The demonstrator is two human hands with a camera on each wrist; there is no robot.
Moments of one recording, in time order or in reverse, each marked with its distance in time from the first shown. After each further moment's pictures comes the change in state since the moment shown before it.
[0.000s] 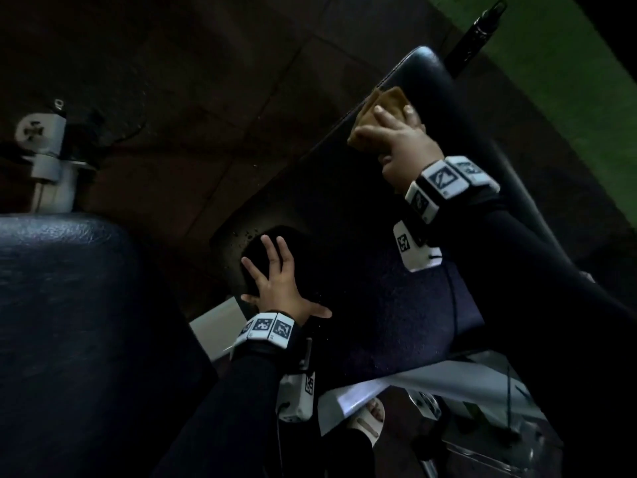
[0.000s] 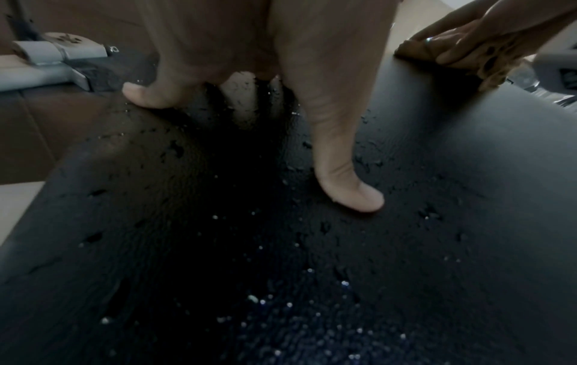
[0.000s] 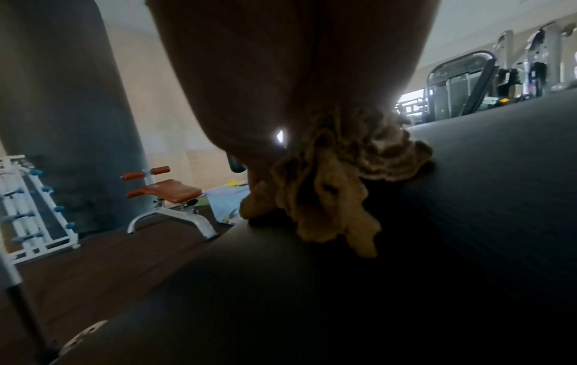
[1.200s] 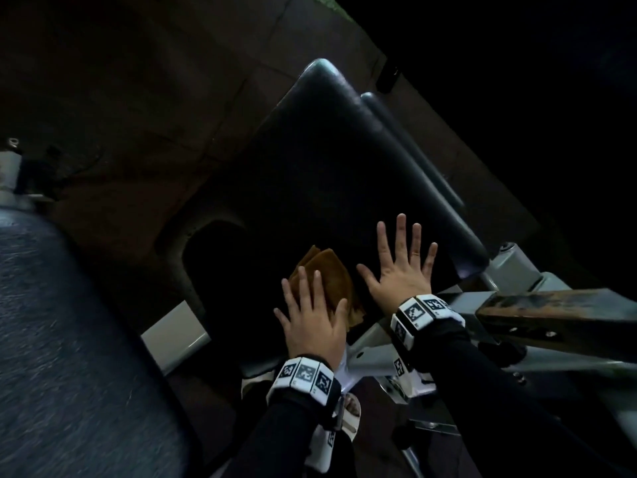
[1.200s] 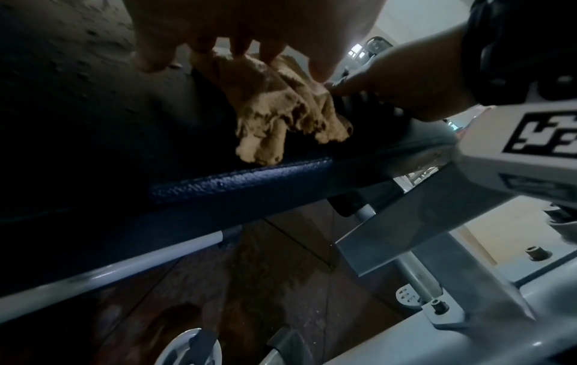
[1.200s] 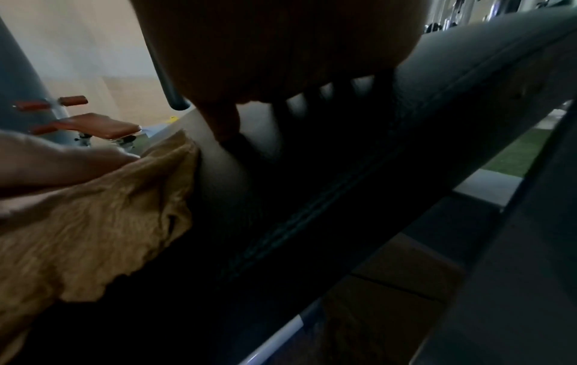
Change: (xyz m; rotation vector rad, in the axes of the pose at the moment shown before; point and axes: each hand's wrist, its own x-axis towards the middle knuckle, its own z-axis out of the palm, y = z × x) left_hand -0.093 0.071 0.133 0.065 0.250 0.281; right_hand -0.212 0.096 0.091 -0.139 -0.006 0.340
